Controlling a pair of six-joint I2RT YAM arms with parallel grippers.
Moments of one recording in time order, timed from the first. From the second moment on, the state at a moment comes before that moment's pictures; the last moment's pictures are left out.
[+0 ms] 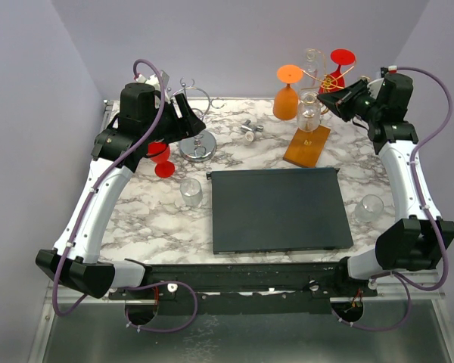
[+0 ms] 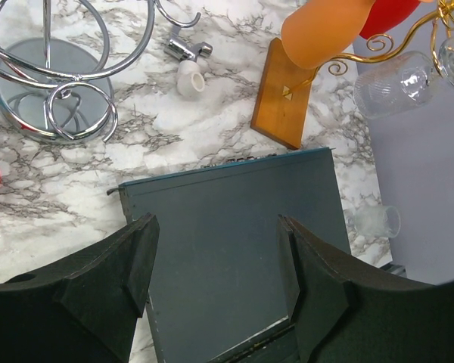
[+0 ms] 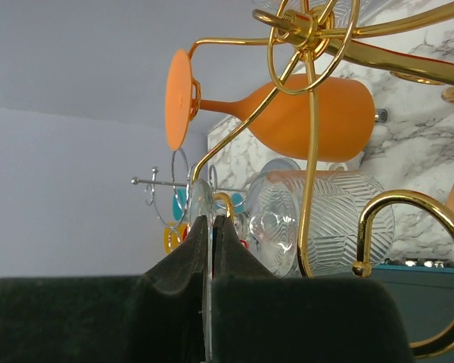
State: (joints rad) left arm -0.32 1.31 1.59 -0.74 0.22 -0.54; right arm -0.06 1.46 1.47 -0.29 -0.52 0.94
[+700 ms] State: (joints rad) left arm -0.32 1.31 1.59 -0.74 0.22 -0.54; right arm -0.07 1.46 1.42 -0.16 -0.64 1.05
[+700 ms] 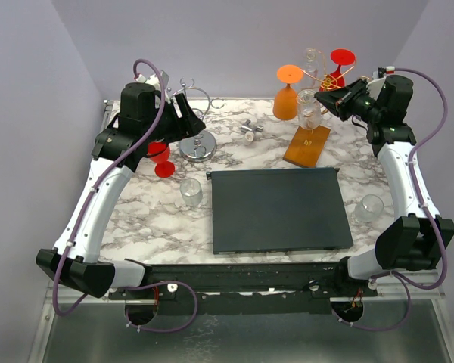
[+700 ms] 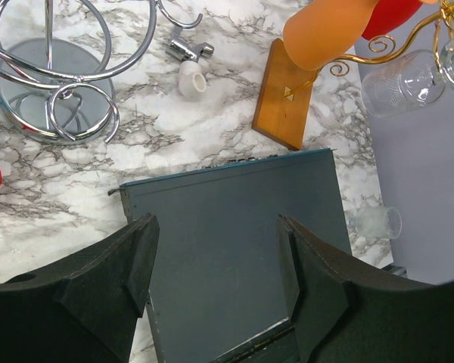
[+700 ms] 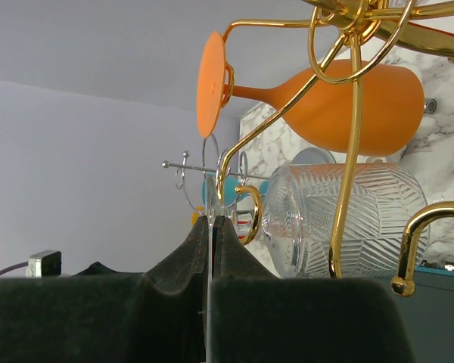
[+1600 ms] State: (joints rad) left arm -0.32 1.33 1.60 -0.74 0.22 -0.54; right arm -0.08 1.47 1.39 -0.07 -0.70 1.11
